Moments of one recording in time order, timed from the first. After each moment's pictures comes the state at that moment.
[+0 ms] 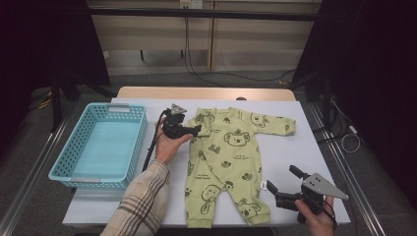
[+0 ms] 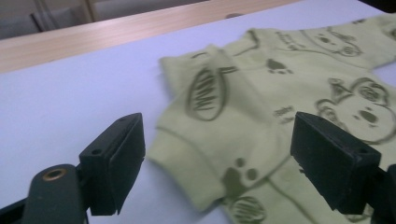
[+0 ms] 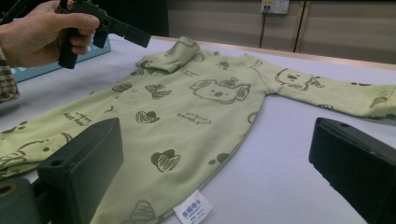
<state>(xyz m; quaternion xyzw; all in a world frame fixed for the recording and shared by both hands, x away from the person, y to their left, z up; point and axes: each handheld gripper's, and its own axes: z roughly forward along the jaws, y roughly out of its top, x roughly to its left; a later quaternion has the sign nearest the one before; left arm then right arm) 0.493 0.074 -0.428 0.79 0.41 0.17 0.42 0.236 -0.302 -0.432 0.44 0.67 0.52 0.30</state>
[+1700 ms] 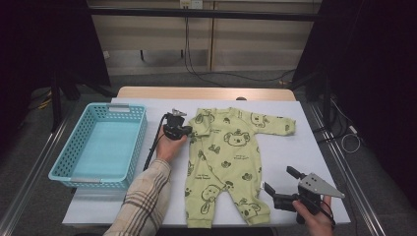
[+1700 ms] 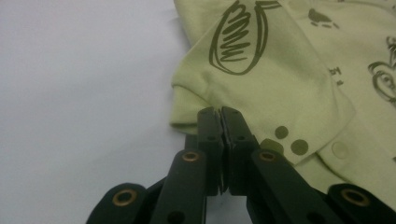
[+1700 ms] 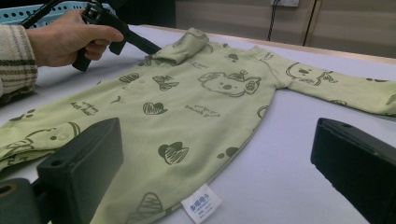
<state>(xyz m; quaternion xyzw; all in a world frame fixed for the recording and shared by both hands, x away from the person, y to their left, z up) 0.505 0.069 -0.462 0.79 0.44 0.12 0.40 0.238 -0.299 -0.435 0.43 0.69 0.51 0.29</state>
